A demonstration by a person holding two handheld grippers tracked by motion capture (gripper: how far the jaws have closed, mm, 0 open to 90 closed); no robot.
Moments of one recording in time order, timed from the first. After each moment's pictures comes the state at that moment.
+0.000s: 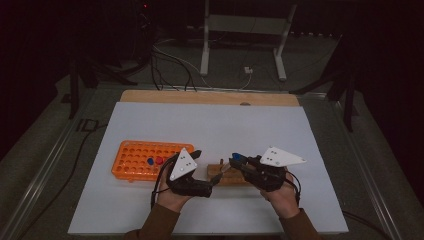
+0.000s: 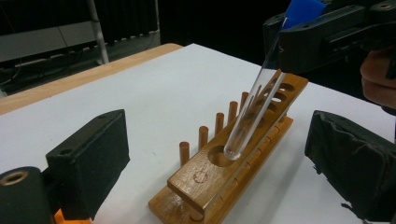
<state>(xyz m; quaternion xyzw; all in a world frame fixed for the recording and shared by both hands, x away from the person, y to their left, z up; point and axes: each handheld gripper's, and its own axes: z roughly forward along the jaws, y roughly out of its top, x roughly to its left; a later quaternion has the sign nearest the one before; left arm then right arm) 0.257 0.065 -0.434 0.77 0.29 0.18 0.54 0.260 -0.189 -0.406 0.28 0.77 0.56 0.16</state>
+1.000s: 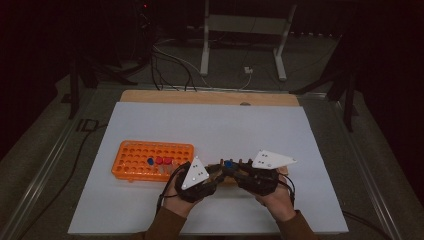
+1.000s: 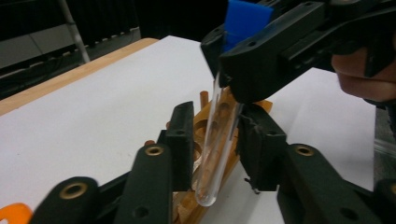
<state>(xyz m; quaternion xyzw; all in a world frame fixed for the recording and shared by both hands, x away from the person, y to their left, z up) 0.246 0.045 -0.441 0.80 0.23 0.17 0.53 0.256 -0.175 -0.411 0.26 0.79 0.55 0.11</state>
